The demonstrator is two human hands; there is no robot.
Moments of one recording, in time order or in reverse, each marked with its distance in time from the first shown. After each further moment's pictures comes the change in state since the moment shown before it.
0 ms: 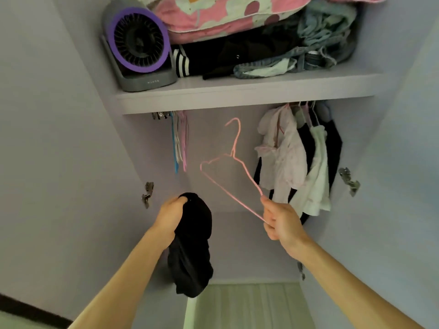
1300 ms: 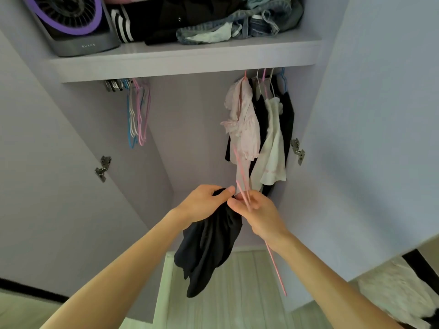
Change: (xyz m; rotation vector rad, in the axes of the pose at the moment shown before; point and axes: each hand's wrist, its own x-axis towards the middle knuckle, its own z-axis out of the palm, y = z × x) left_hand -0.081 -0.038 0.167 0.659 -0.529 0.407; right_hand -0.067 0.039 -0.099 -0.144 0.025 -0.076
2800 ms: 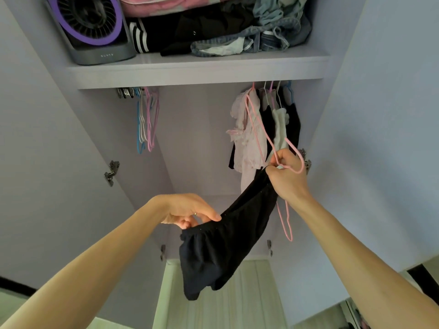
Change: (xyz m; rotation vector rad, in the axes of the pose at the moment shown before) left_hand -0.009 -0.015 -0.068 -0.048 -0.493 -0.337; right_hand 0.051 -0.065 -0.031 -0.260 0.369 -0.295
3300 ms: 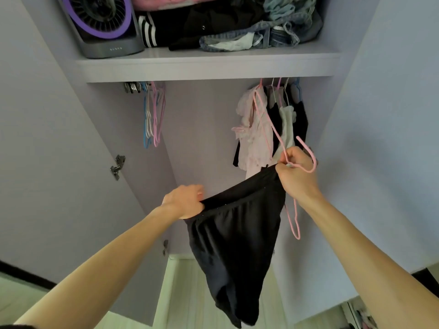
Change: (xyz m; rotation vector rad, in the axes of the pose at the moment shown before) left_hand 0.020 -0.023 0.001 0.524 0.651 -0.027; right_hand 0.002 0.006 0.000 -0.058 0.021 -0.035
